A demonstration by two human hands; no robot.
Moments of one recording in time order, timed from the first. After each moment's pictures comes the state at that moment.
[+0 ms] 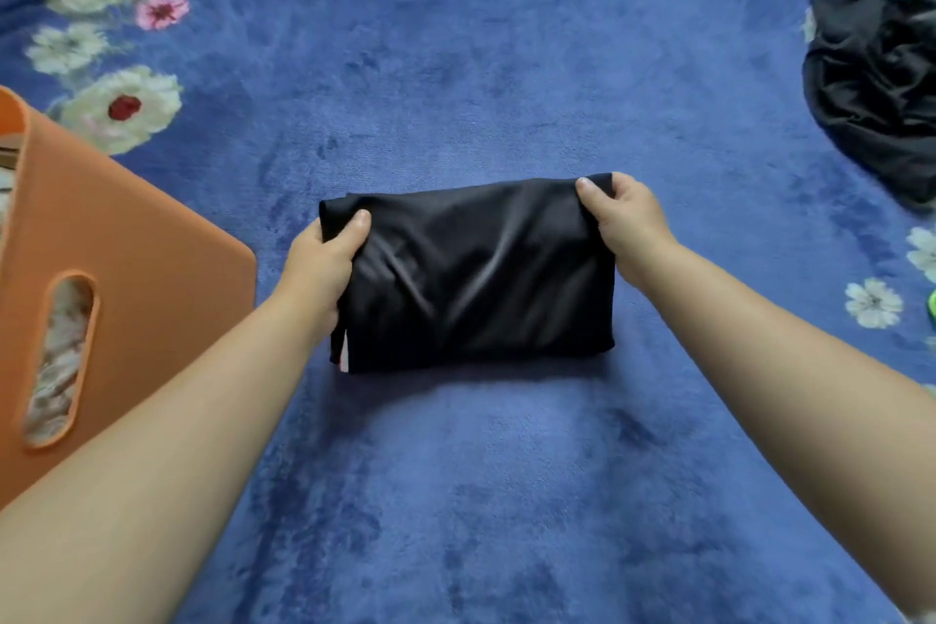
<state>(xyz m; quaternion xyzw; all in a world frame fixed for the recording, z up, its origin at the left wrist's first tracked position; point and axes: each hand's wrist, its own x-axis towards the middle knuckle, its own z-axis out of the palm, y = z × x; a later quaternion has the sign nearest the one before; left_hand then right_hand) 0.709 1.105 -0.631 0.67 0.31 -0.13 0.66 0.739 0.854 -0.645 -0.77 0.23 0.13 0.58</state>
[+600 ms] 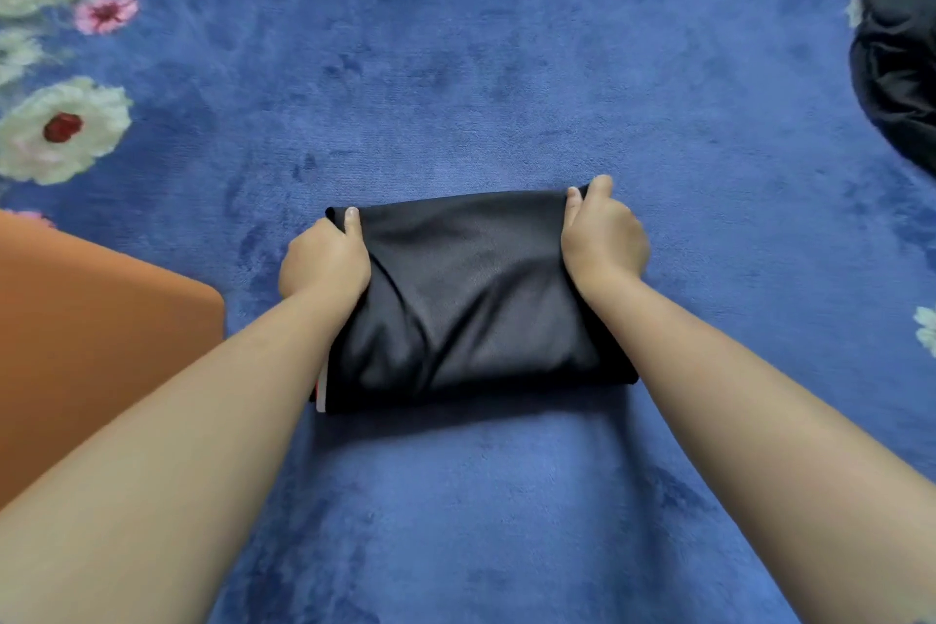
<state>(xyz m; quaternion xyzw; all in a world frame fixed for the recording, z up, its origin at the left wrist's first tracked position) 0.770 1.103 -0.690 0.94 0.25 -0.14 0.20 0.770 0.885 -0.696 -0.96 0.21 0.09 0.18</state>
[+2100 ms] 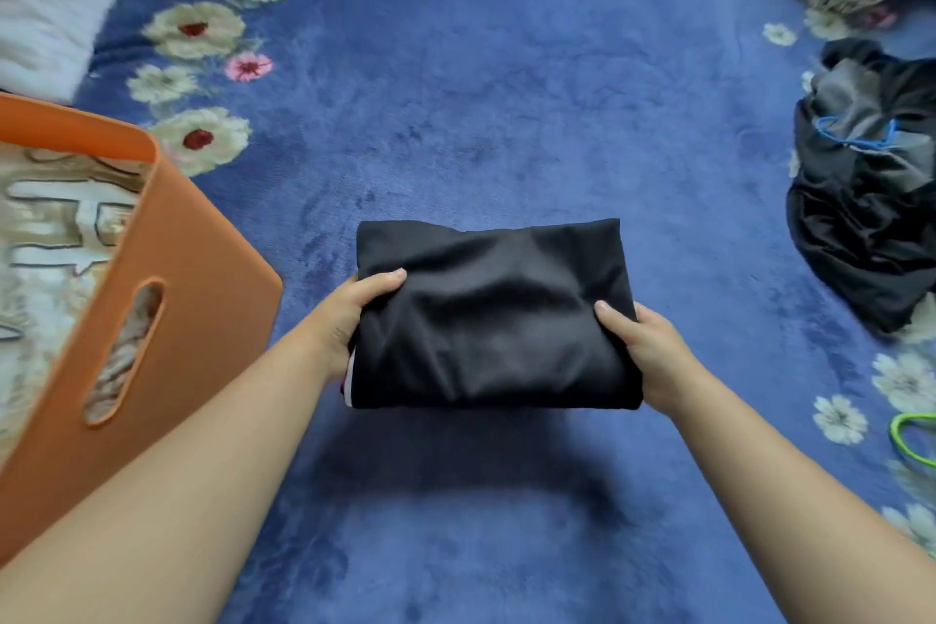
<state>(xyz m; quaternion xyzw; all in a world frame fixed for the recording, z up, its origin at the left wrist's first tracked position) 0.697 1.104 -0.609 0.49 0.35 -0.25 0.76 0.701 0.832 -0.614 -0.67 0.27 0.24 0.65</state>
